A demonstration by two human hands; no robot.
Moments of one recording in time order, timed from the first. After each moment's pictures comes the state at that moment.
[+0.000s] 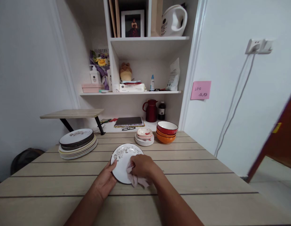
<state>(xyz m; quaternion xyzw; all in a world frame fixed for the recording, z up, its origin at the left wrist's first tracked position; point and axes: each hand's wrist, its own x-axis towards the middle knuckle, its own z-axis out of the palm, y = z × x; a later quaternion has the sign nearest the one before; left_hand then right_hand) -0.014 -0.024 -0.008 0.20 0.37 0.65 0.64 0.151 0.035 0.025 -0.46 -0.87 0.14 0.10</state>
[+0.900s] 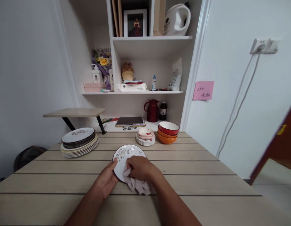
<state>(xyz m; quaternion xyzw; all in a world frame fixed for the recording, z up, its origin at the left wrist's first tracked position) -0.013 -0.025 -0.011 0.20 0.35 0.65 0.65 0.143 0.025 0.028 -0.40 -0.90 0.14 0.09</state>
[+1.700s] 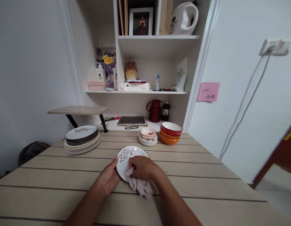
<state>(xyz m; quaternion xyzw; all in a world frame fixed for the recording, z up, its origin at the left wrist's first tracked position) -0.012 -0.027 -0.006 0.16 0.33 0.62 0.69 0.148 0.027 0.027 -0.37 -0.91 0.15 0.09</state>
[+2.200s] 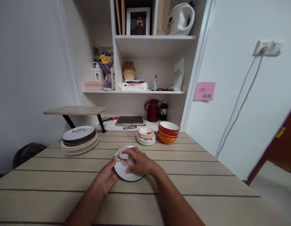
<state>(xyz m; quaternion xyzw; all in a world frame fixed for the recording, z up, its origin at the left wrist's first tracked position) -0.015 -0.023 -0.010 0.17 0.35 0.65 0.65 0.148 0.043 0.025 -0.30 -0.88 0.28 0.24</state>
